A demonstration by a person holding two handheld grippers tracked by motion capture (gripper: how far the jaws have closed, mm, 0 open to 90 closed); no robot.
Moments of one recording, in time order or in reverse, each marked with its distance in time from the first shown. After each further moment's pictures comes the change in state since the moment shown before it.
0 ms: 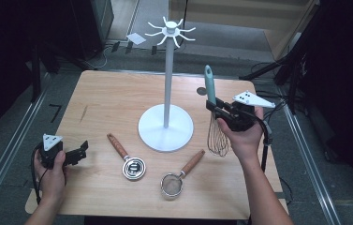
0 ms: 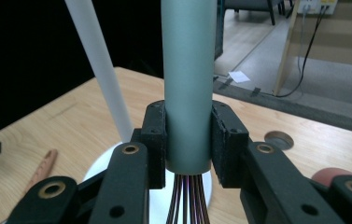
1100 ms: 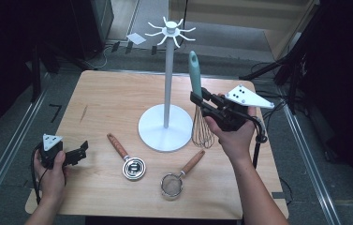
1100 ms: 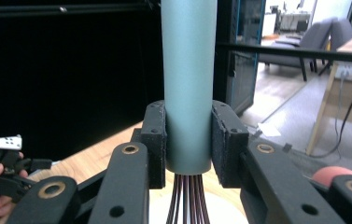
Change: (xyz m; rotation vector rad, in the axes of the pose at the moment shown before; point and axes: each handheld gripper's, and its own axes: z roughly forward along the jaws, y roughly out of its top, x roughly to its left) left arm 0.000 0.000 0.000 0.005 -0.001 0.000; right arm 0.055 0.038 -0.015 -0.189 0.145 -0.085
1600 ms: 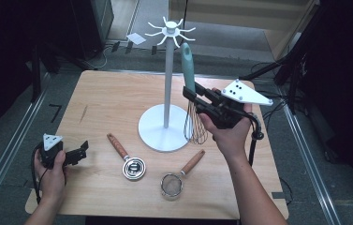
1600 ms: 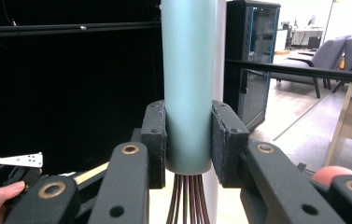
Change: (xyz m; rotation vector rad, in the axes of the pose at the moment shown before) left arm 0.000 0.000 0.000 0.004 -0.002 0.005; right arm 0.017 0.018 0.005 -0.053 0.052 -0.005
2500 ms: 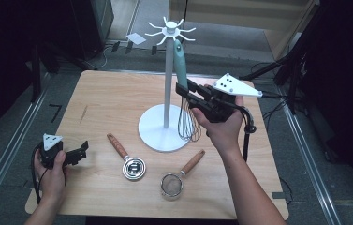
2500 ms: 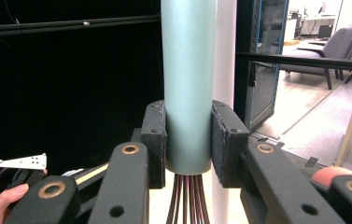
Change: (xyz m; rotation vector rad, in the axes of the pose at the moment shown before) left arm 0.000 0.000 0.000 0.003 0.001 -0.003; right arm -0.002 0.001 0.021 0.027 0.025 0.020
